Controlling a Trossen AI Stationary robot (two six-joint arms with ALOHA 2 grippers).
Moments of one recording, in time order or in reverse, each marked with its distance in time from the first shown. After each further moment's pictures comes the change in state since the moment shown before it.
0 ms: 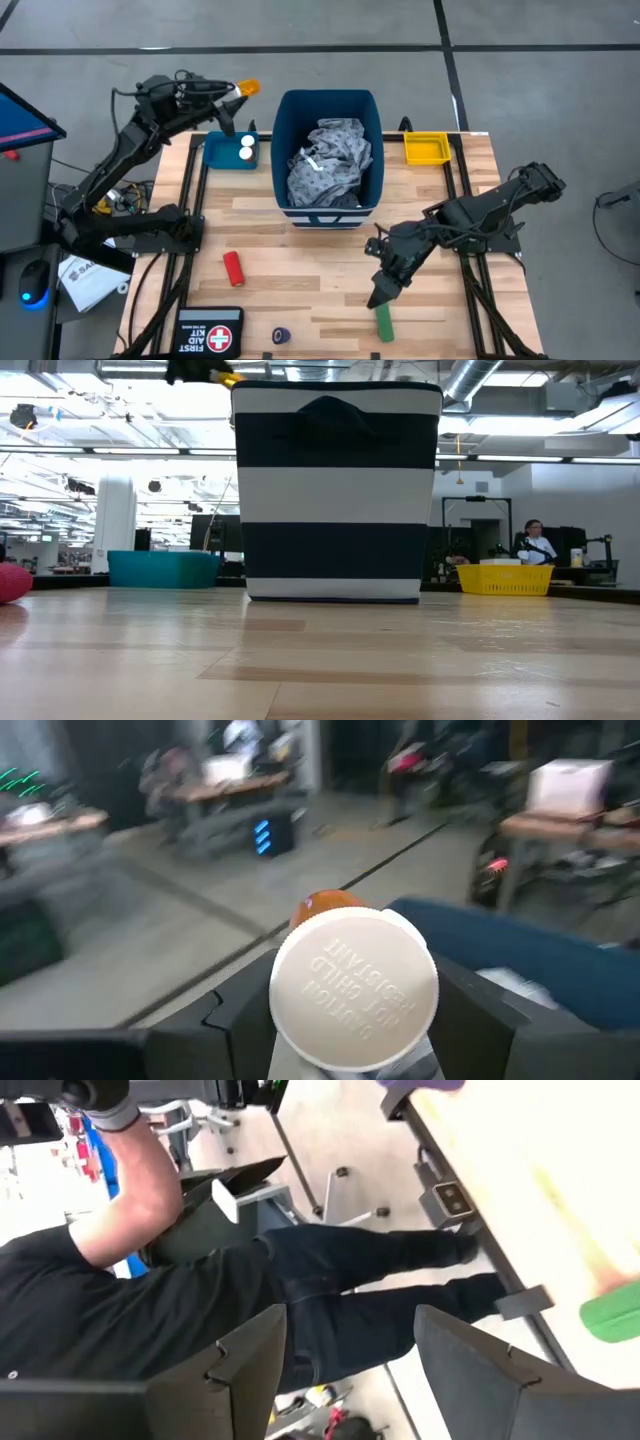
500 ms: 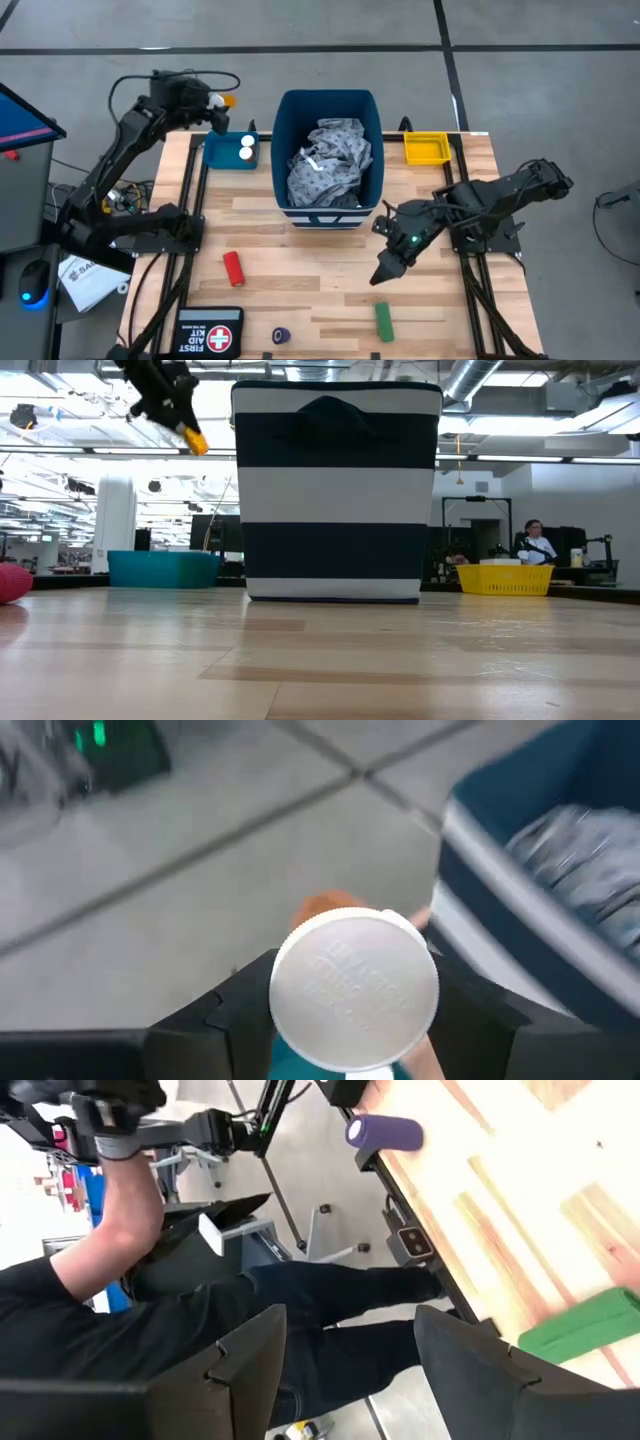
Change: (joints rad) left arm 0.194 0.086 0.025 -0.384 -0.117 0.038; right arm -0.082 -0.080 0.000 -0.111 0.043 -0.088
